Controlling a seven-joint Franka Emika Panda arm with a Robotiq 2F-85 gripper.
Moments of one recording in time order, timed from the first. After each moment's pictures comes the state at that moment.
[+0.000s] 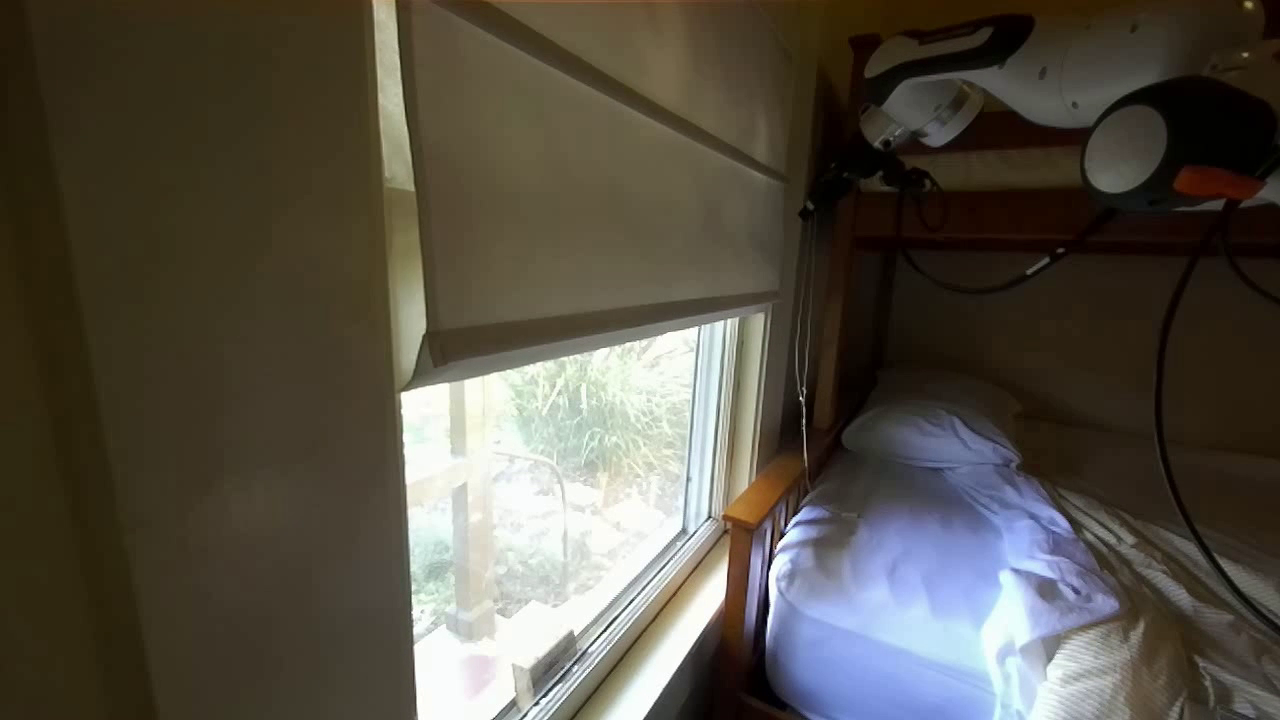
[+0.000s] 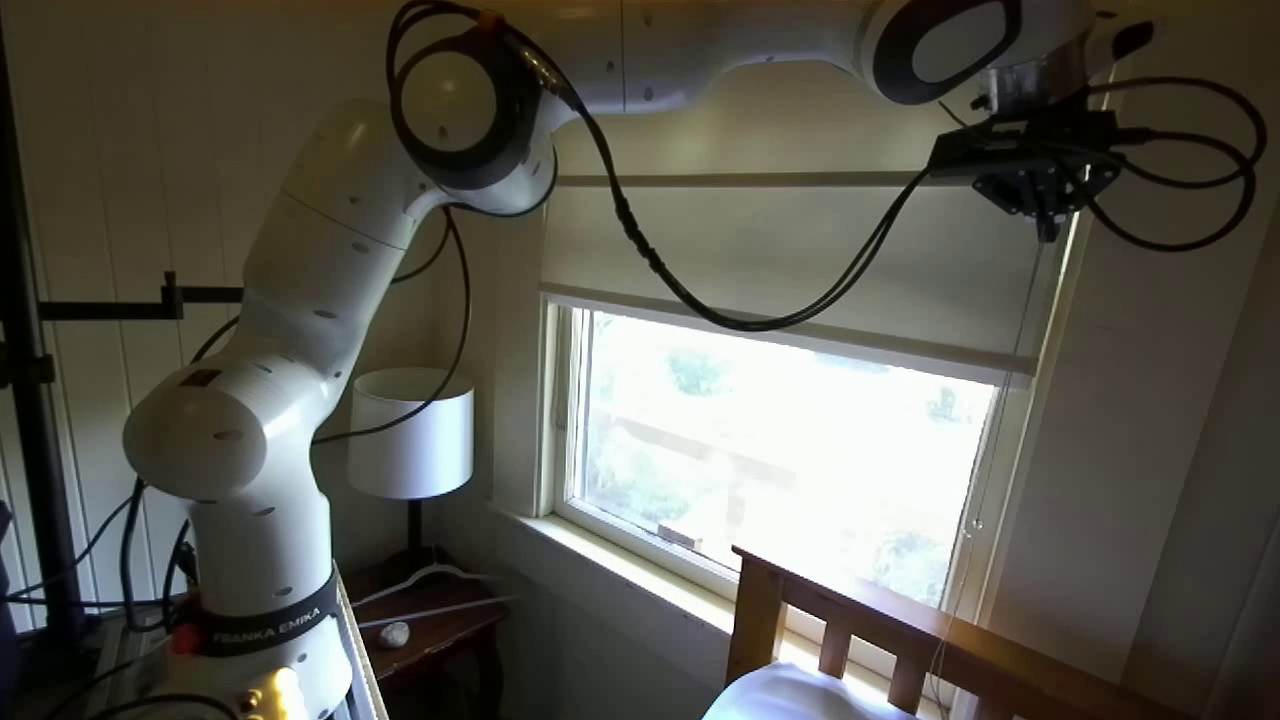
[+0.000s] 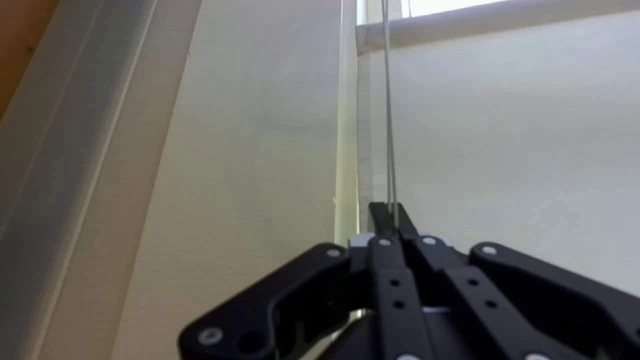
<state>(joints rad) -0.40 0.43 -0.29 -1.03 0.60 2.11 -0.78</state>
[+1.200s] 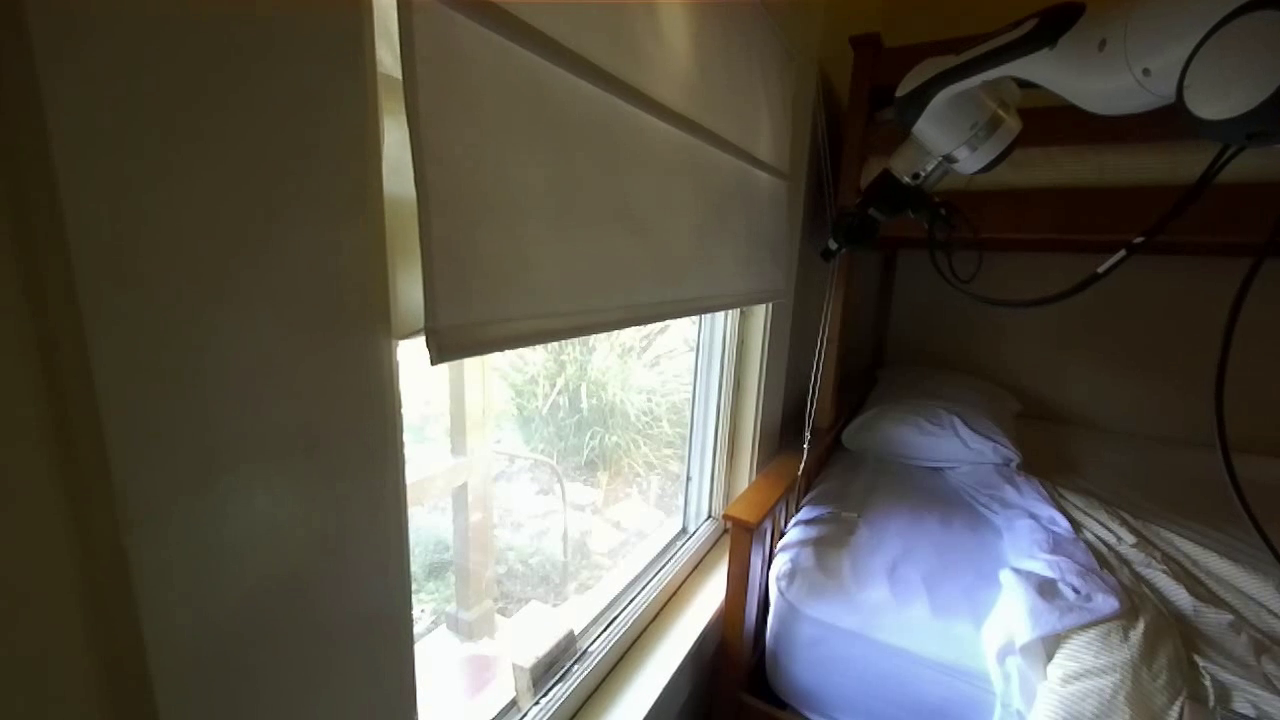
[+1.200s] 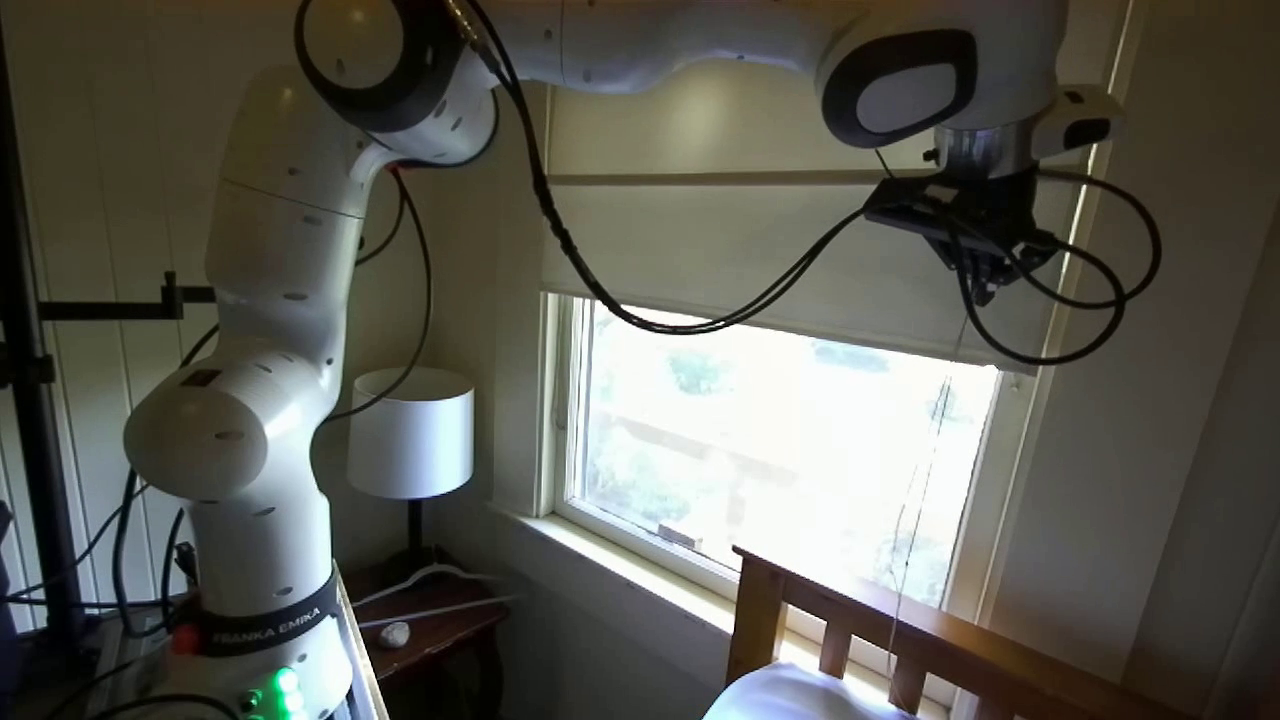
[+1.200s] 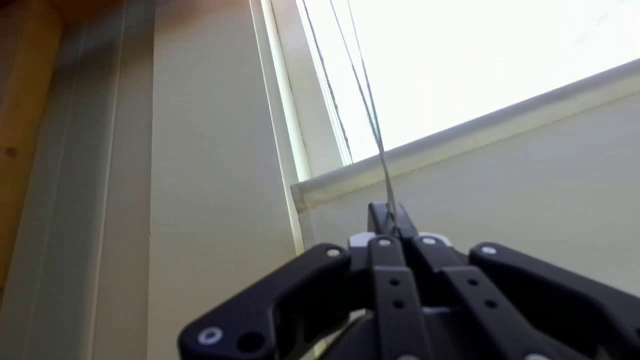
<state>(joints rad) -0.39 0.21 -0.29 -1.47 0.66 2.12 -0.73</state>
